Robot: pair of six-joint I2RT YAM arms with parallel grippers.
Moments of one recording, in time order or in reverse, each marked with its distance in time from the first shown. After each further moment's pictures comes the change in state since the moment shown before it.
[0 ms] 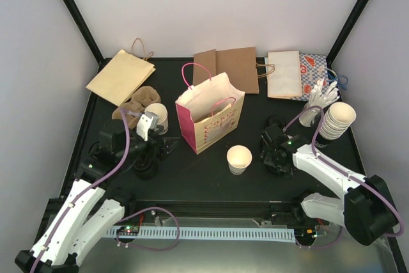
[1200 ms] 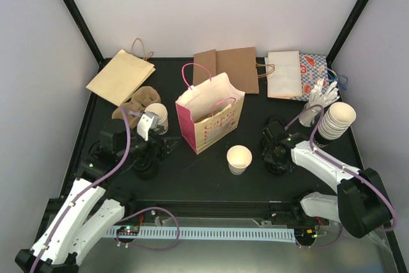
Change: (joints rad) left arm 0.000 0.006 -0.001 0.000 0.003 0.000; right arm -0.063 0.072 -0.003 0.068 -0.011 -0.006
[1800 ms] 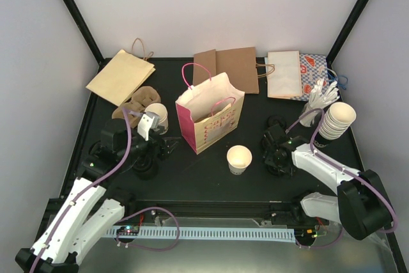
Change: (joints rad) left arm 0.000 0.008 -0.003 0.000 0.001 0.000; right arm -0.006 -0.017 -0.048 0.019 -0.014 0.007
